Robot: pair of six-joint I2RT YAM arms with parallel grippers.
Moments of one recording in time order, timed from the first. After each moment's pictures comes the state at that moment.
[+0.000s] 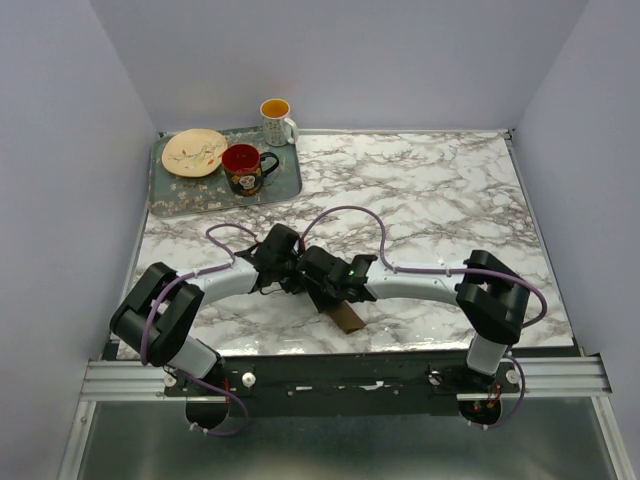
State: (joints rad) left arm -0.61 1.49 0.66 -0.12 0.17 -1.20; right arm 1.12 1.78 1.14 -0.43 0.23 0.44
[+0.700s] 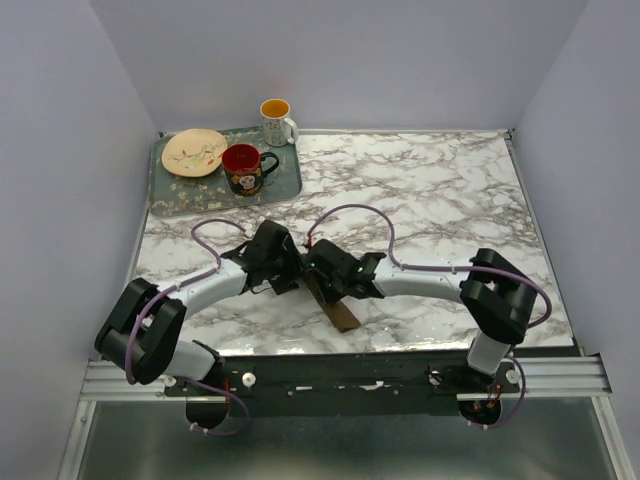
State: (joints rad) left arm -0.58 1.40 0.65 -0.18 0.14 -1.15; right arm 1.09 1.77 1.10 -0.33 0.19 0.44
